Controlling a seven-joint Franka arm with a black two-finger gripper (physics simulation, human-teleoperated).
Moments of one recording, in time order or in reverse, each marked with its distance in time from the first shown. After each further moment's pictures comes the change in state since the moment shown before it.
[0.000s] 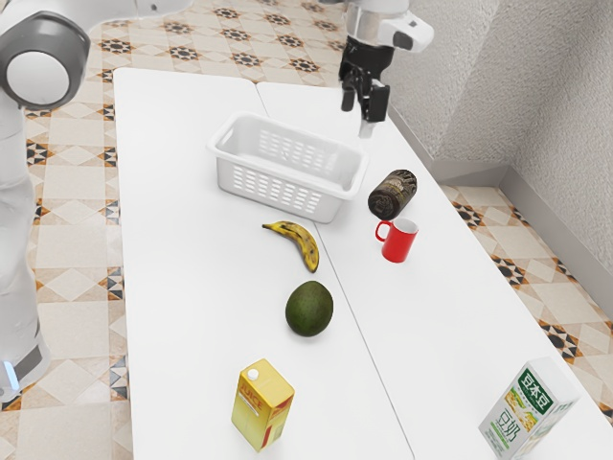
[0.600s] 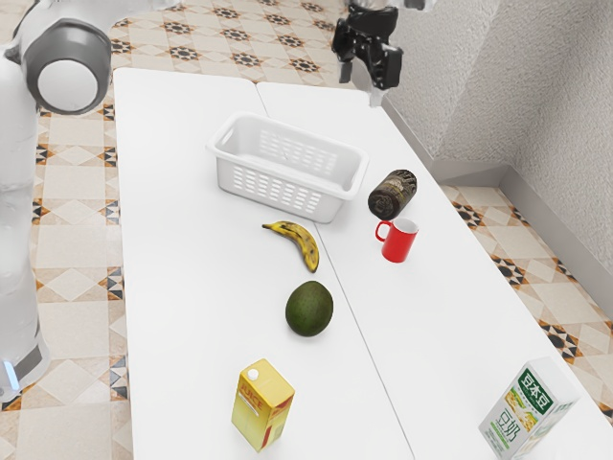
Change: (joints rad) arm 0.085 0.112 -0.057 0.242 -0.028 -0.146 -0.242
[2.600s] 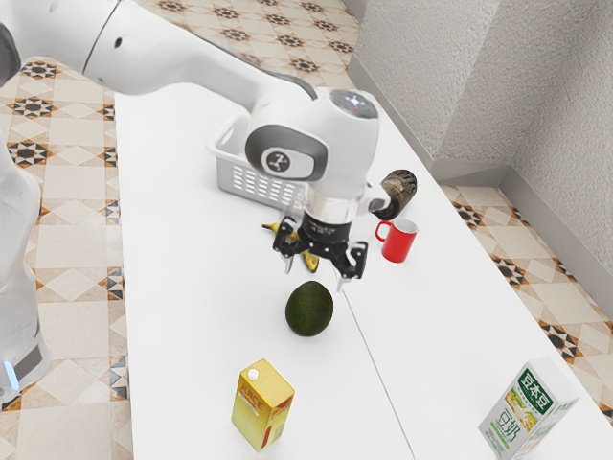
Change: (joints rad) arm -0.171 -0.307 -0.163 -1.005 0.023 0.673 -1.021
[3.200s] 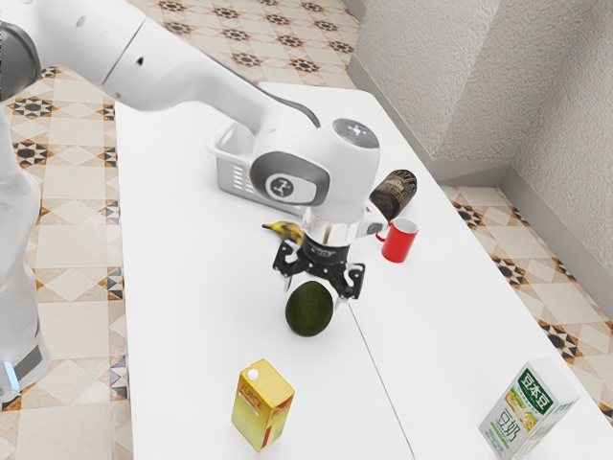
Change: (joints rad) arm 0.000 0.066 0.000 -0.032 -0.002 0.068 0.003
